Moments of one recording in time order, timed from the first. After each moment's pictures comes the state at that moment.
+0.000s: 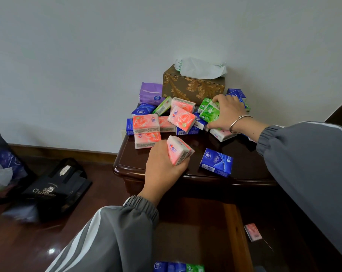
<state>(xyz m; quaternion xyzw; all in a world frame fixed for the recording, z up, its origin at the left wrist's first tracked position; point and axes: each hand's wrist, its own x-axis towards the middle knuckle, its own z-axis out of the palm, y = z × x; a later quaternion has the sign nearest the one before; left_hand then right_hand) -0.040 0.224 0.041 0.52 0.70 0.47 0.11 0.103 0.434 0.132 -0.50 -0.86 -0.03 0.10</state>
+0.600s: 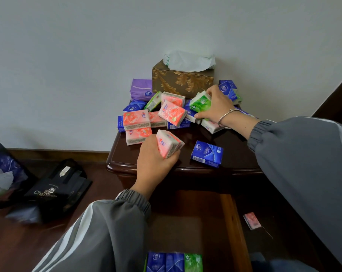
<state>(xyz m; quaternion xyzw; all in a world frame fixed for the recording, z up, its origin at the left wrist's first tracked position) -0.039 0.225 0.043 0.51 0.71 0.48 0.10 0.106 0.418 0.129 -0.50 -0.83 0.10 0.22</state>
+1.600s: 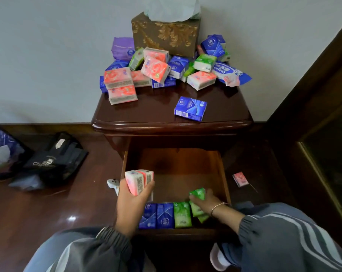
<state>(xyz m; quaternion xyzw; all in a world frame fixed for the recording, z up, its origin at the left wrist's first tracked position) 0.019 0.057 -0.047 0.27 0.74 0.53 0.32 0.221 0.161 -0.110 -0.66 -0.57 0.48 -0.08</state>
